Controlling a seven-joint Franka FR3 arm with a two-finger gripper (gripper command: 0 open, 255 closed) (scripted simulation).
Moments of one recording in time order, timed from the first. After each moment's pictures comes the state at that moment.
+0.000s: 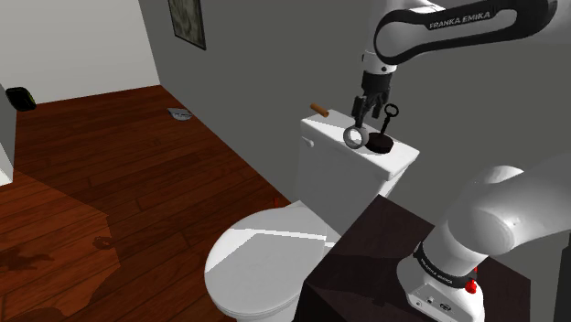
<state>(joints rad) -0.12 -0.55 -0.14 -2.44 -0.19 1.85 -0.07</state>
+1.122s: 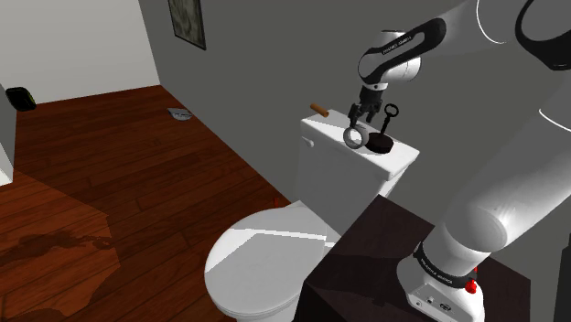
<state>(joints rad) -0.20 -0.07 -0.40 -2.27 -0.05 2.27 -0.30</state>
